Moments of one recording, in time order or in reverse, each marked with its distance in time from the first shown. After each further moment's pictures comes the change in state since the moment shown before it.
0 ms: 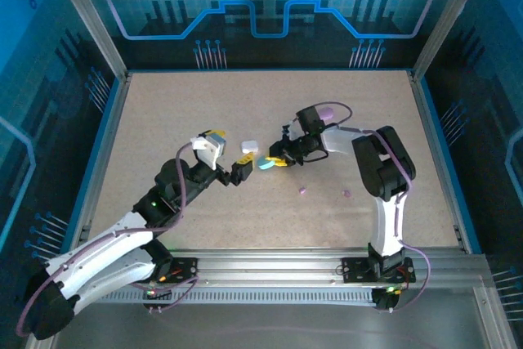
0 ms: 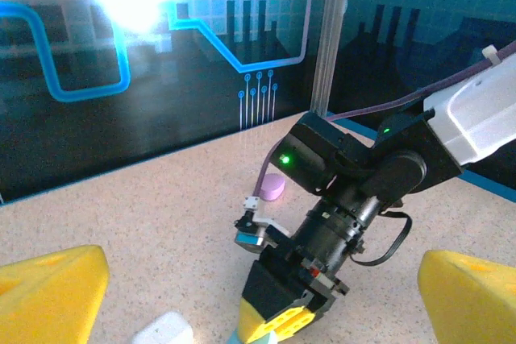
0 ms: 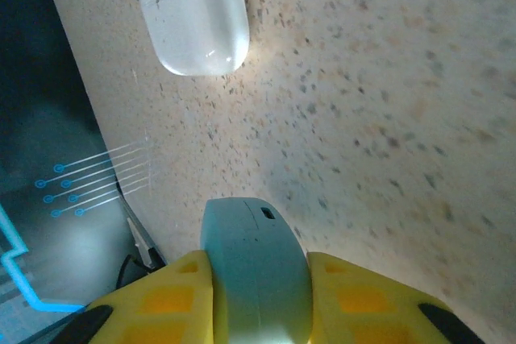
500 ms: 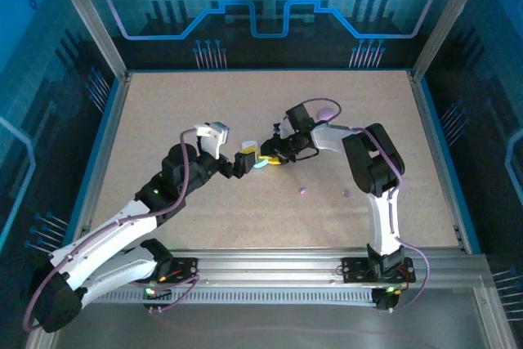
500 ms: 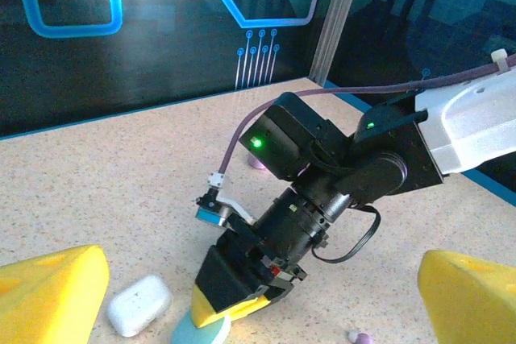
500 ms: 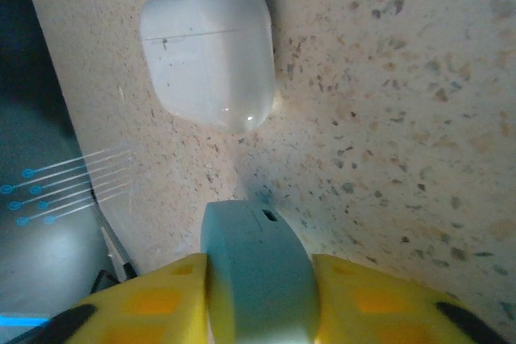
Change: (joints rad) left arm 0.045 0.100 0.121 -0.144 0.066 -0.119; right arm 0.040 0.074 0.097 -0.025 0.066 -0.043
